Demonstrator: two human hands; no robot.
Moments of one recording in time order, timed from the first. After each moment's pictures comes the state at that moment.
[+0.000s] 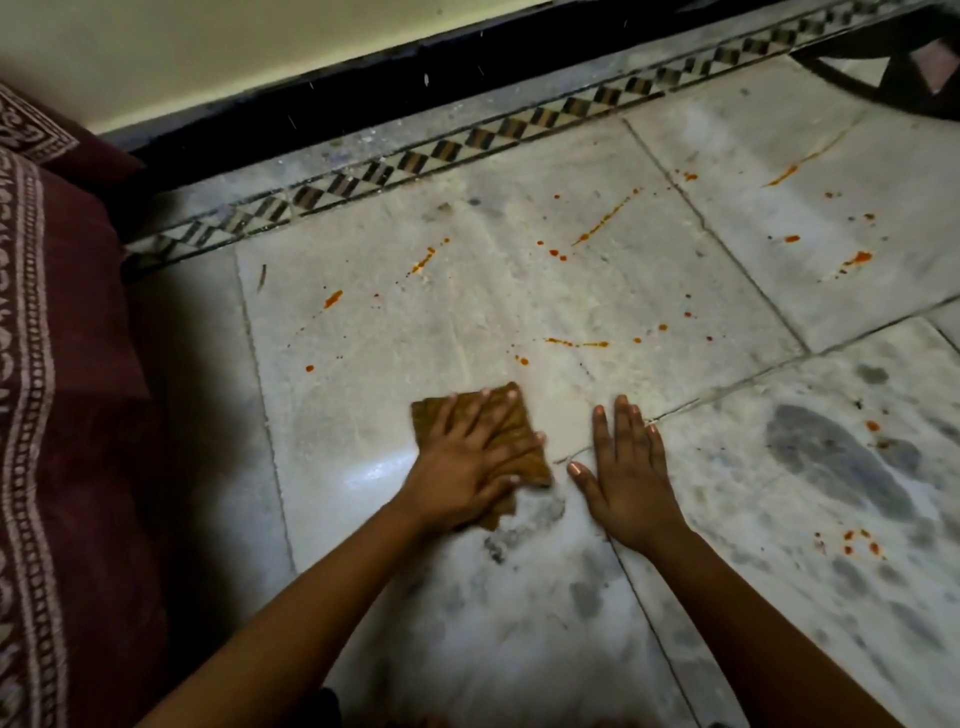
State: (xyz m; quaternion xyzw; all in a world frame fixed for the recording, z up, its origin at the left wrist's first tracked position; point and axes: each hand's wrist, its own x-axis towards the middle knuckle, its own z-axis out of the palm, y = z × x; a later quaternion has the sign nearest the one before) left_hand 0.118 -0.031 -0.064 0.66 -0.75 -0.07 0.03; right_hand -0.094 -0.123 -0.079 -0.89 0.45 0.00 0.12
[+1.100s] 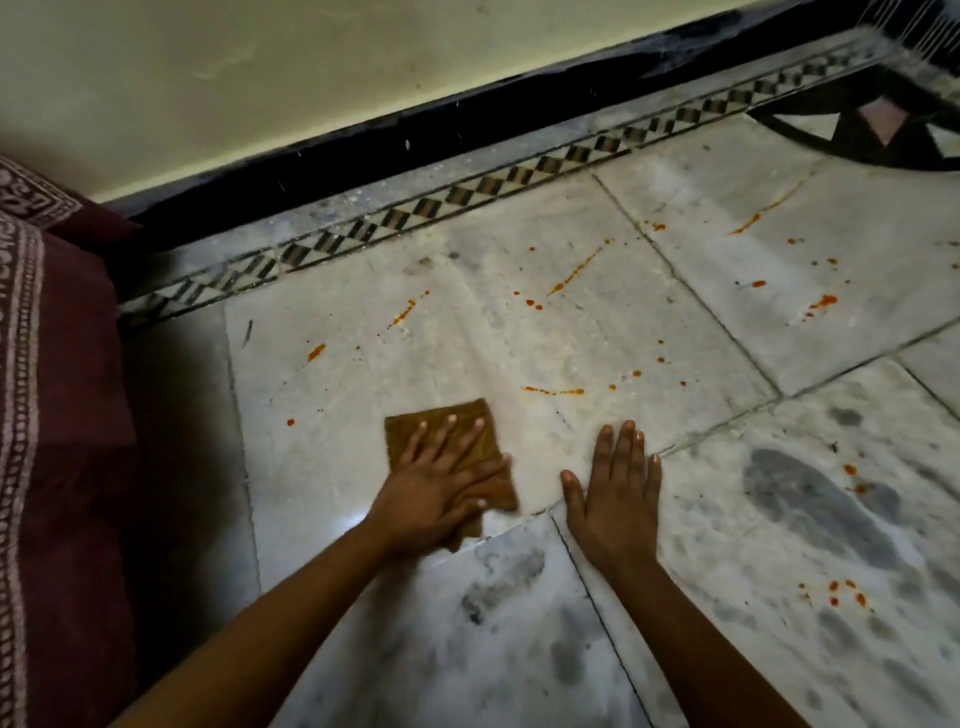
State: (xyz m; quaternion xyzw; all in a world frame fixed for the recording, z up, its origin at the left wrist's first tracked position) left_hand 0.142 -0.052 -0.059 0.66 -0.74 -0.09 -0.02; right_hand -0.075 -0.141 -0.076 -0.81 0.57 -0.05 0.11
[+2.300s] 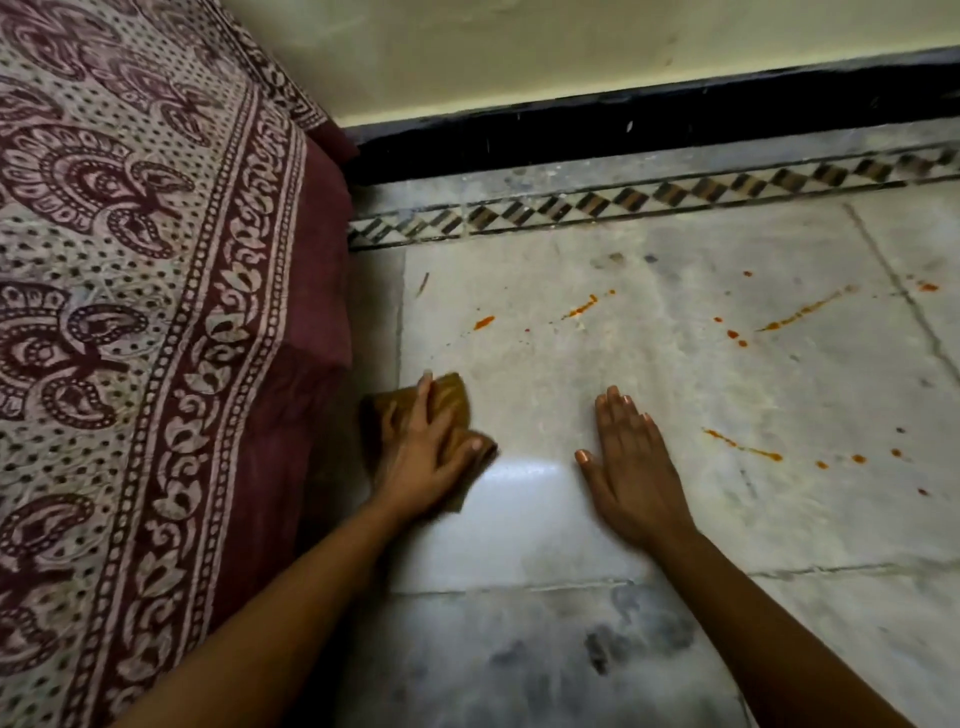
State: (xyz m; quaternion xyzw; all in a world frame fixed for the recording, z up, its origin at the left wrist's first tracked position) left_hand 0.244 0.031 -0.057 0.89 -0.42 -0.12 0.16; right_hand 0.060 -0.147 -0.073 -0.95 0.26 -0.05 0.16
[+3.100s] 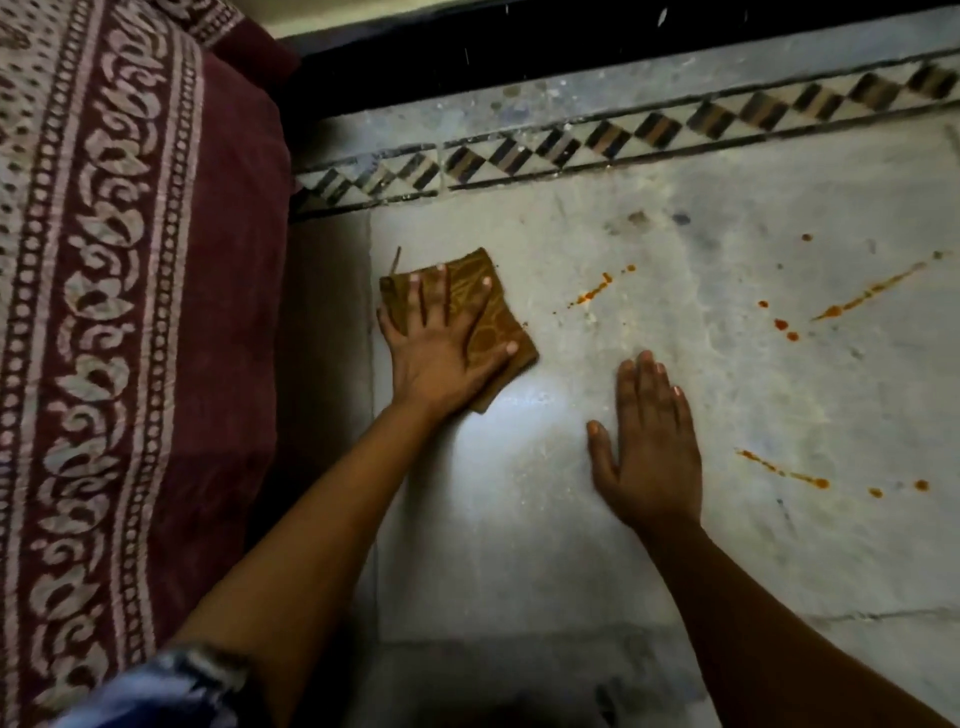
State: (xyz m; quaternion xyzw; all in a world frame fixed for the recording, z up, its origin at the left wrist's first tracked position) left_hand 0.319 -0.079 -0.065 0.91 -0.41 -0.09 0.02; right_hand 0.100 -0.173 -0.080 -0.92 0.36 -0.04 0.14
